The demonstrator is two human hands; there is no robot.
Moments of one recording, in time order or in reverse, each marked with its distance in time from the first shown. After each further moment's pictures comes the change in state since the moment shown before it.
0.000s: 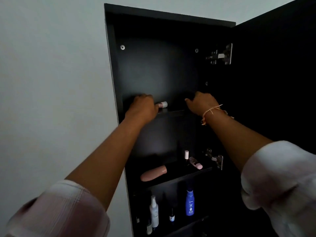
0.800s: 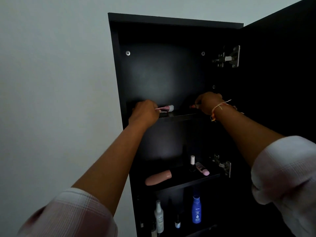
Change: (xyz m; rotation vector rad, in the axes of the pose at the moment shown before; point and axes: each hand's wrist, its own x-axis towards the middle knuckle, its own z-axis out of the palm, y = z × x) left_hand -0.003 -0.003 -0.002 -0.169 -0.025 -0.133; right_hand 0.028 0.005 -0.014 -0.243 -0.139 -0.230
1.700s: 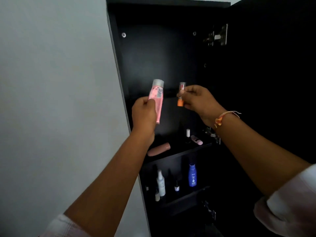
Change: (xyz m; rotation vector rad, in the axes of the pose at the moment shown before) left_hand -0.127 0.023 0.004 -1.034 0.203 -0.313; right_hand -0.147 -0.054 0.016 1.456 0.084 0.024
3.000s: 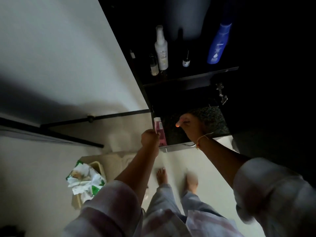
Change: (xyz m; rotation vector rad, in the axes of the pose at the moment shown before) left_hand -0.278 -0.456 -0.073 0.501 0.348 -1.224; right_hand -0.296 0.470 0.013 -0.393 -0.415 0.705
